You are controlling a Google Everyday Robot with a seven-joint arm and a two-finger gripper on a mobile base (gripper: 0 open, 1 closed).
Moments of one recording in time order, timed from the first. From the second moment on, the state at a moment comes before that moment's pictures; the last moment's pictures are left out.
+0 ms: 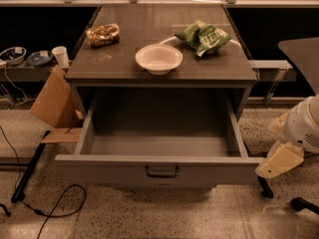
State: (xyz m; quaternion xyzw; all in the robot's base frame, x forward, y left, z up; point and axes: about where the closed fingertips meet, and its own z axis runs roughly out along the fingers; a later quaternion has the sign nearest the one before) arm 0.413 -0.261 0.810 -0.49 0.86 0.06 0.16
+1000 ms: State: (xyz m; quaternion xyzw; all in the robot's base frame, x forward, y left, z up) arm 0.398 -0.288 0.746 -0.42 0.89 0.11 0.13
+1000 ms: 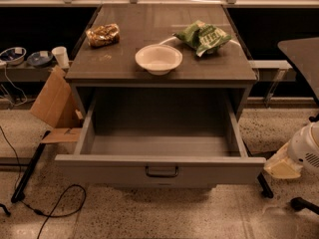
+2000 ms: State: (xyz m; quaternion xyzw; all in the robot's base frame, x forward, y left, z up) arm 0.373 -0.279 0.679 -0.43 0.89 0.12 0.09
